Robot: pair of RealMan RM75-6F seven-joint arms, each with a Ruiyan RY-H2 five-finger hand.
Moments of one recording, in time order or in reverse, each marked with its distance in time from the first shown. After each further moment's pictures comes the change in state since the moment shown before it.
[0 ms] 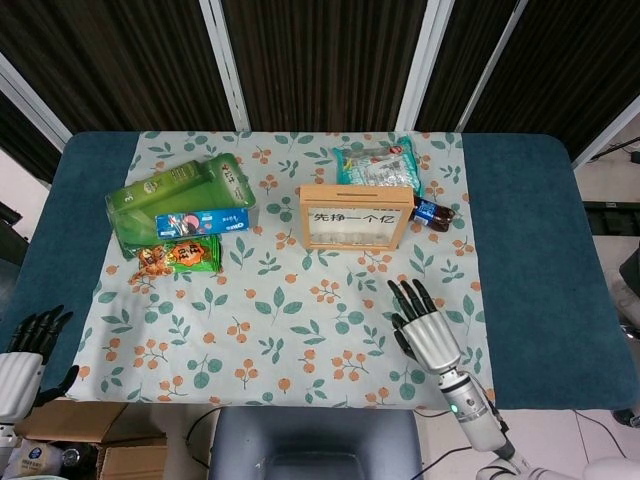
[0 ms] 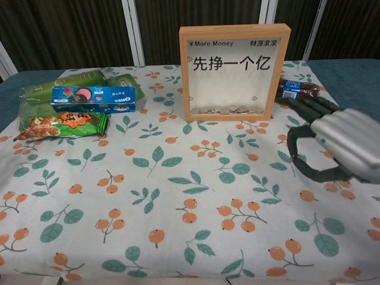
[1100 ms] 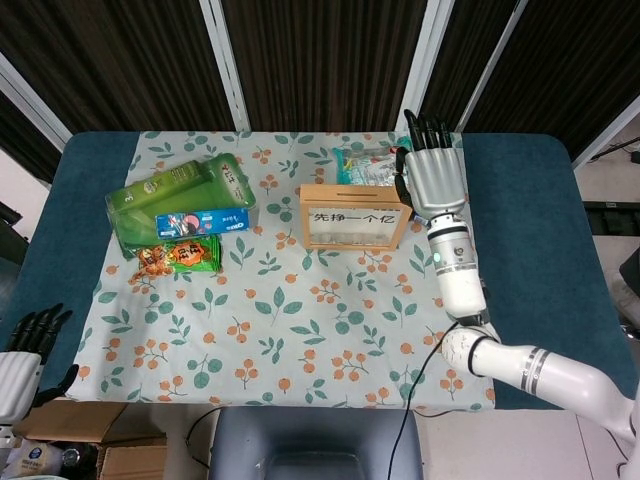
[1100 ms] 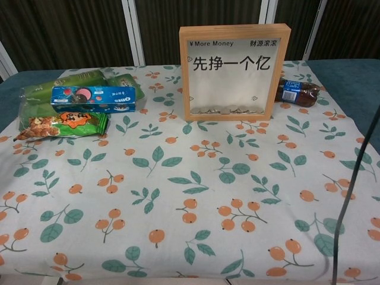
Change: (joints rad) left arm 0.001 0.022 0.000 -0.033 0.009 0.016 0.006; right arm 0.528 0.349 0.546 -0.399 0.877 -0.374 -0.566
